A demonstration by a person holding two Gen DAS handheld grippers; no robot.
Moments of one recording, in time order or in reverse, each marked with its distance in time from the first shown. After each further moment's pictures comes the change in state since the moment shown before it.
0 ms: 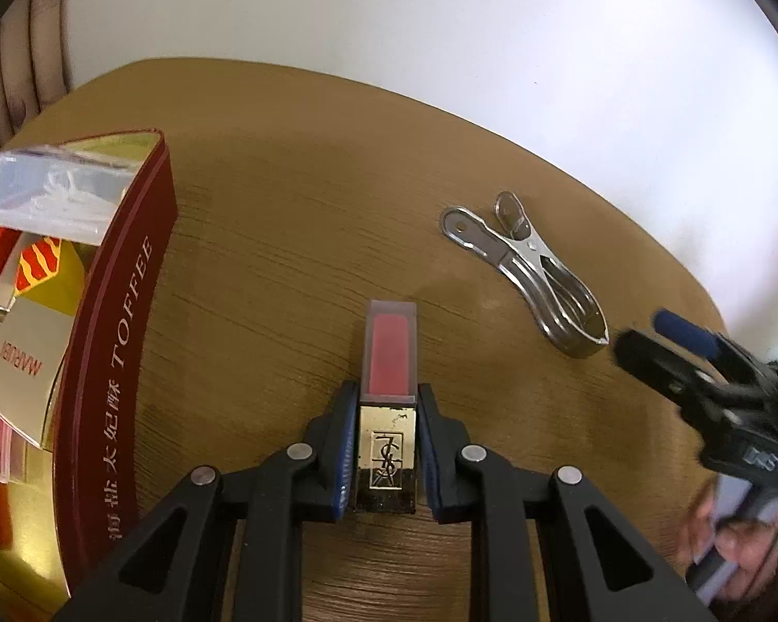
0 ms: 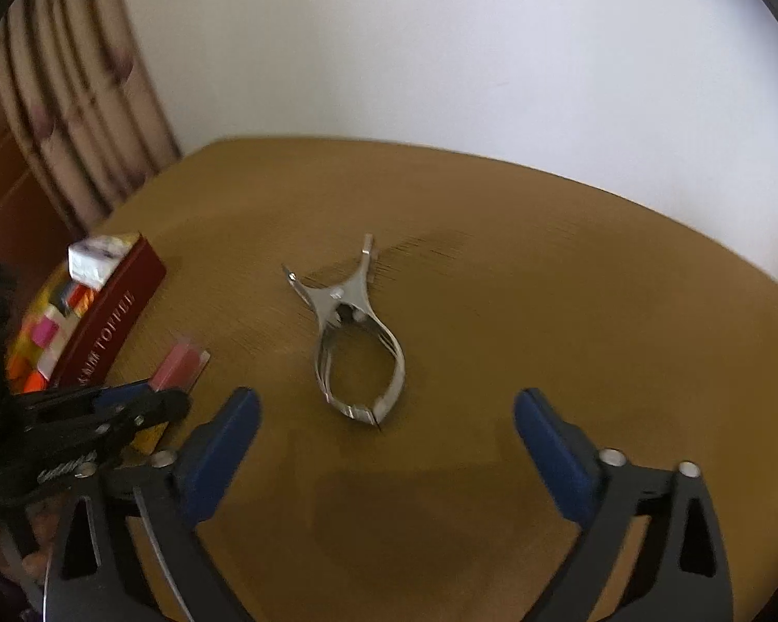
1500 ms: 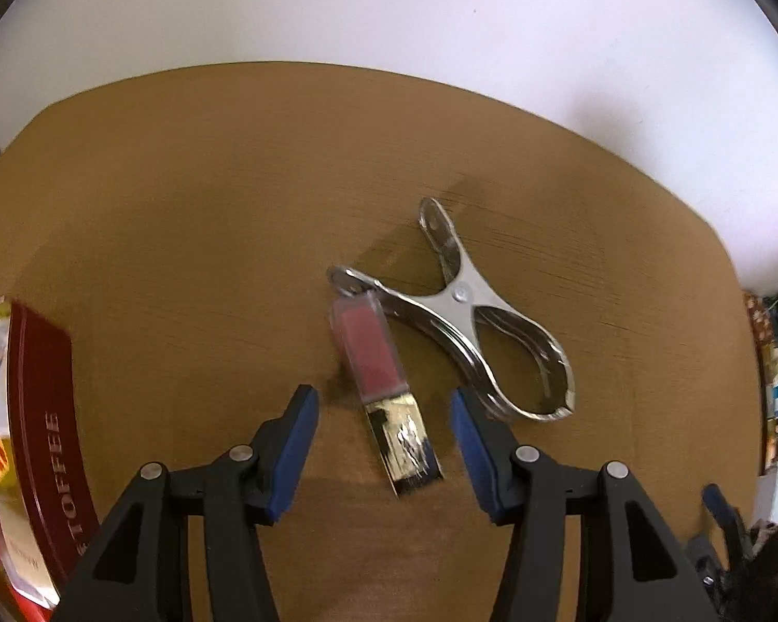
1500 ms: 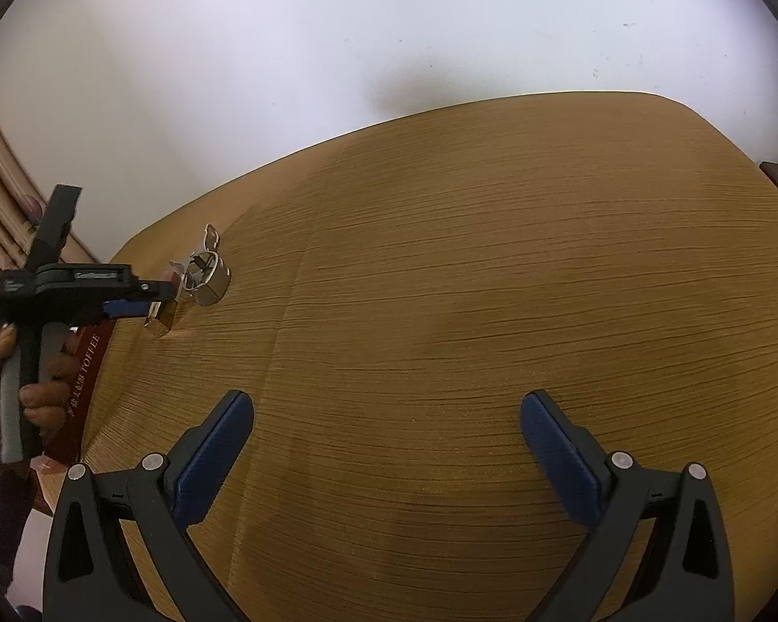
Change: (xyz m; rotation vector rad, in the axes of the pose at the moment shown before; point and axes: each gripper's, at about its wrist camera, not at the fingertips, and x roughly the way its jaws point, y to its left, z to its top) left arm 0.080 -0.084 0.090 0.193 0.207 0.066; right arm -0.127 -0.092 -0.166 0.484 -0.118 -0.124
